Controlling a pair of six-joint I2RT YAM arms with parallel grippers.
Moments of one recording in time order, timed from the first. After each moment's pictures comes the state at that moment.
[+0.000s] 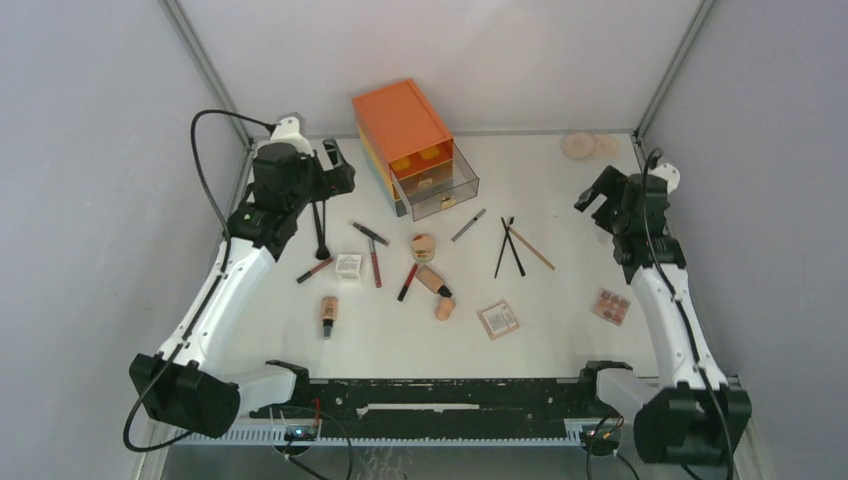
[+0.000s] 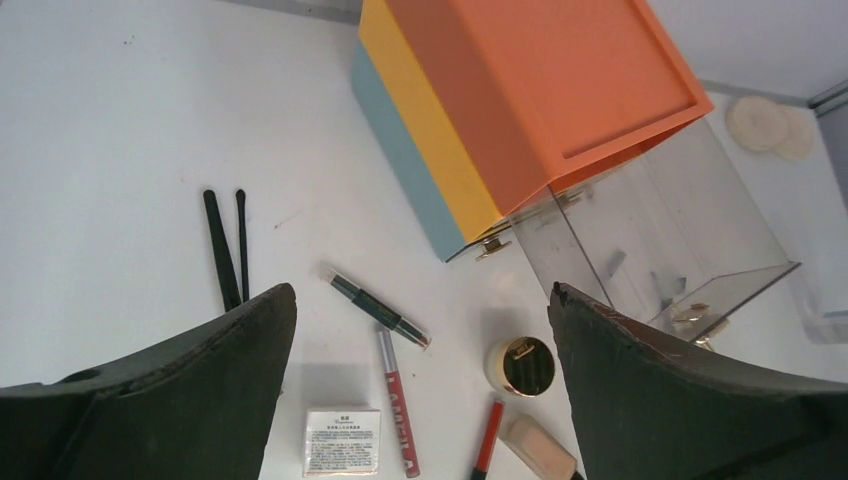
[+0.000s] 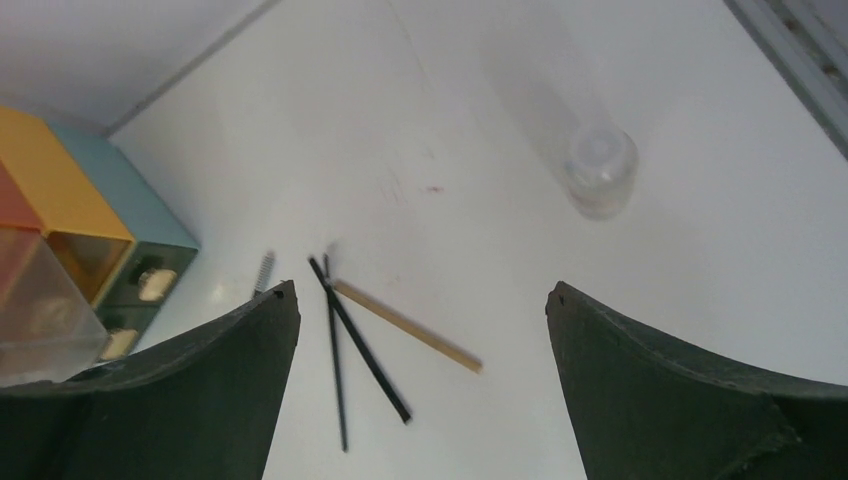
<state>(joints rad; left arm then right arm) -0.27 1.21 1.20 -0.37 -0.10 -0.34 -0.07 1.01 0.90 -0.42 0.13 0.49</state>
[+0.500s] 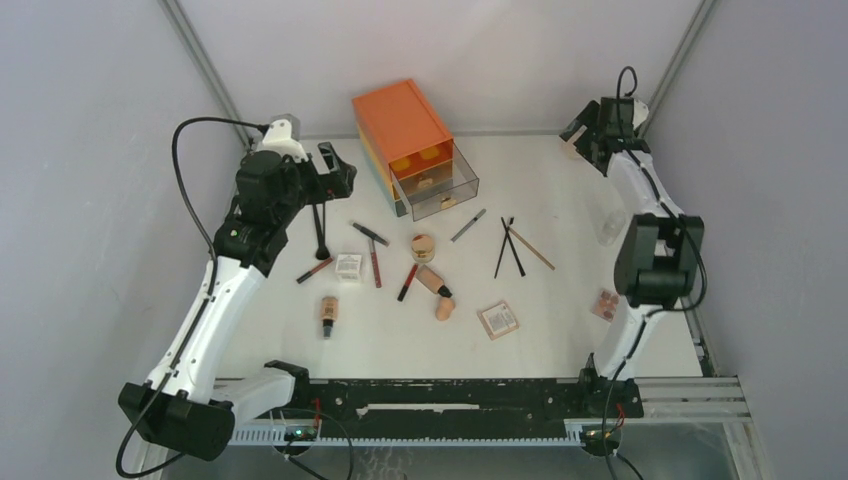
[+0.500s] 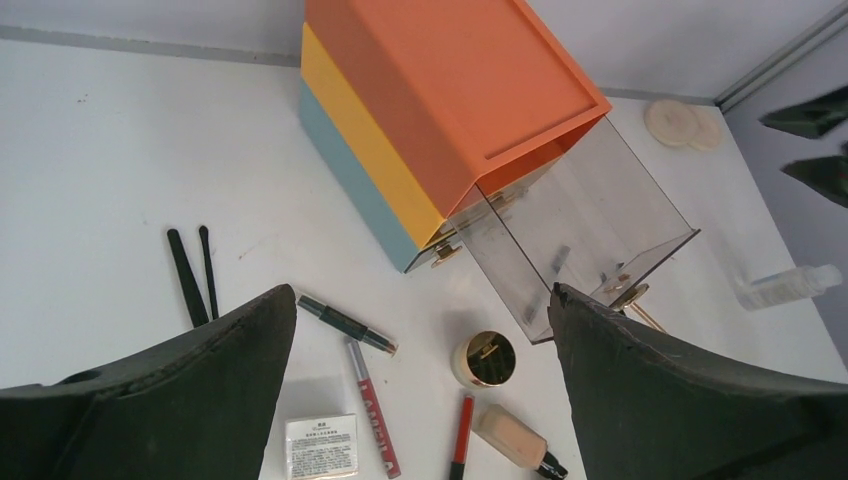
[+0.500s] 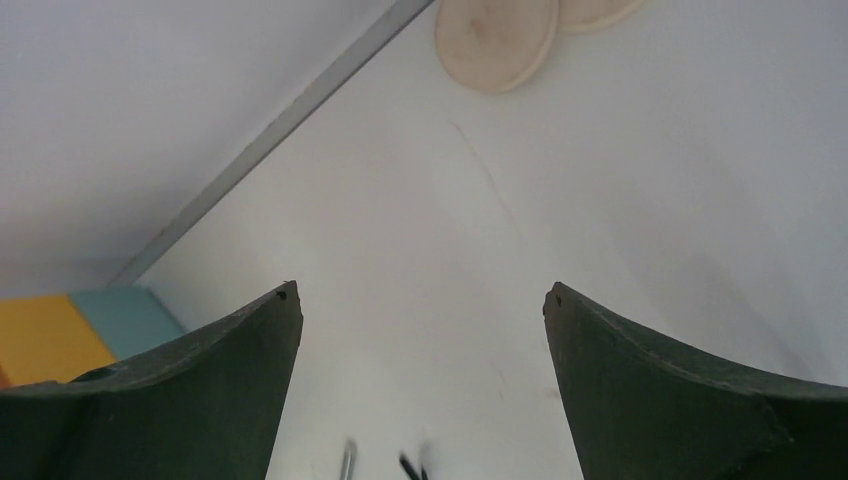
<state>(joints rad) -0.26 1.09 1.18 -0.35 -0.01 -0.33 -0.07 1.82 1.56 -0.37 0.09 0.63</state>
